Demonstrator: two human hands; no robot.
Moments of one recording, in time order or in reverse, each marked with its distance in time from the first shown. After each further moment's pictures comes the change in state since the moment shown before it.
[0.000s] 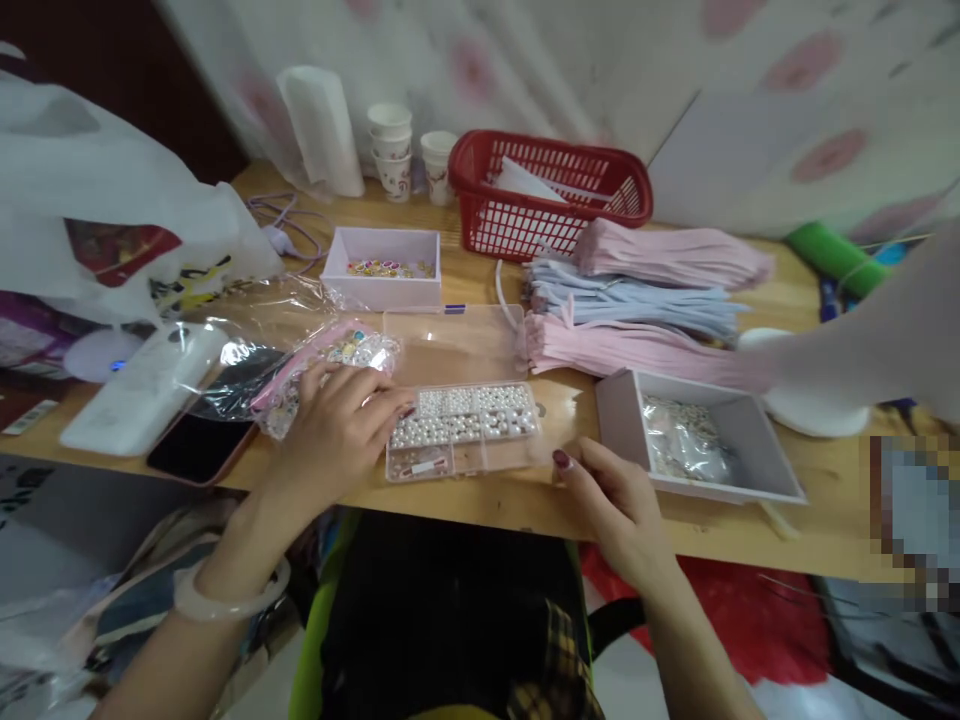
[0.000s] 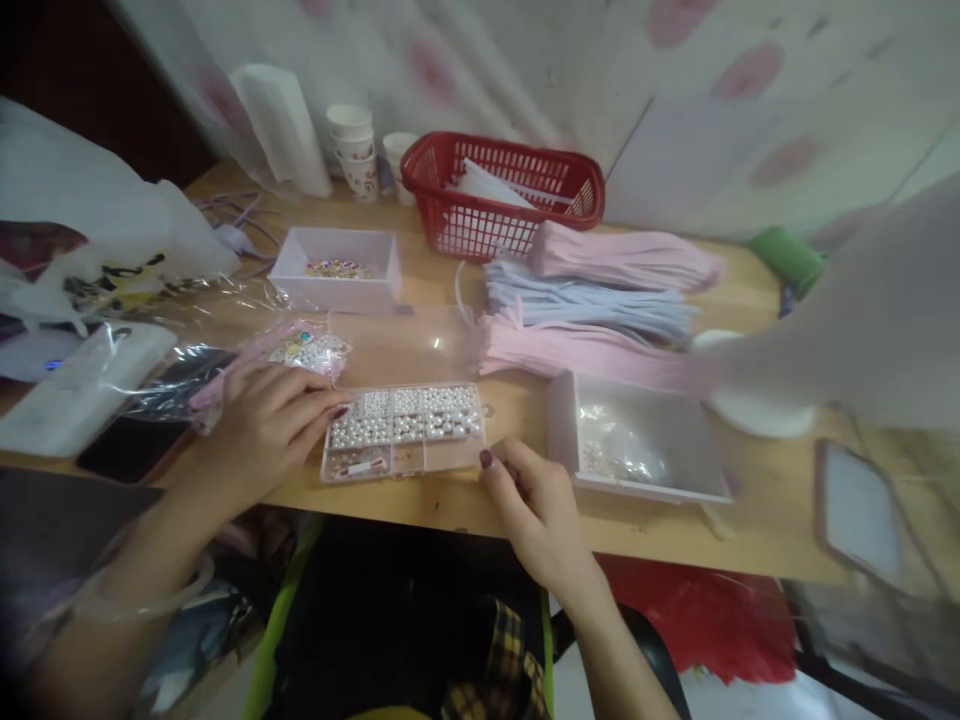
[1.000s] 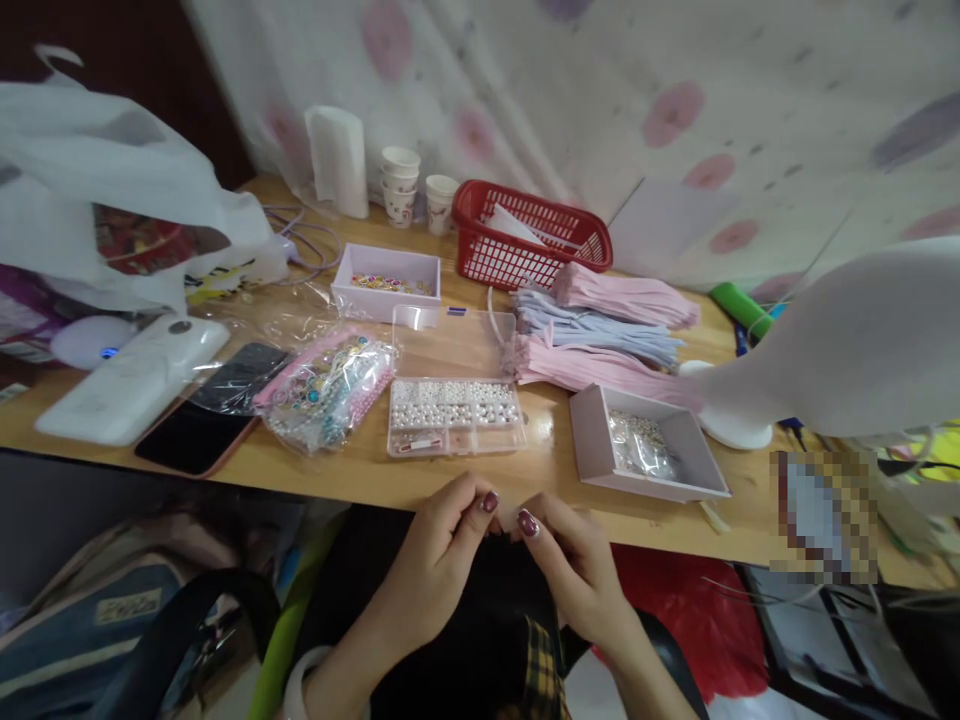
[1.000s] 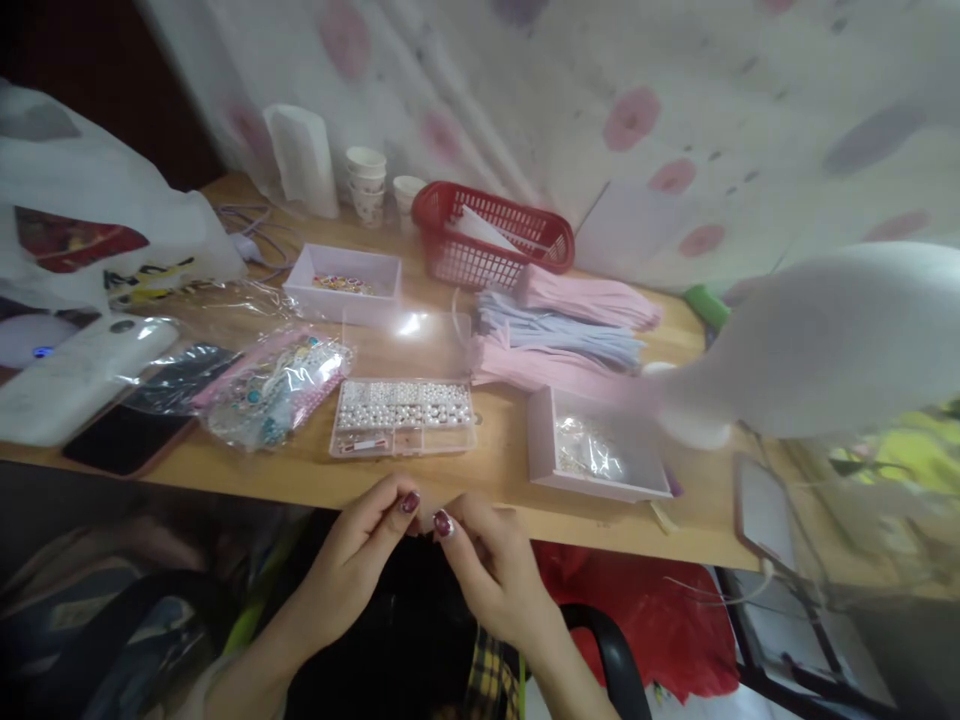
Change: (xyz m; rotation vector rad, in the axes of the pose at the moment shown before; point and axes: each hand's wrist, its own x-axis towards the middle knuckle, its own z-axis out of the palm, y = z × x) left_hand -0.020 0.126 0.012 -1.299 -0.042 -0.570; right_hand -0.044 -0.013 0.025 0.095 -0.132 -0.159
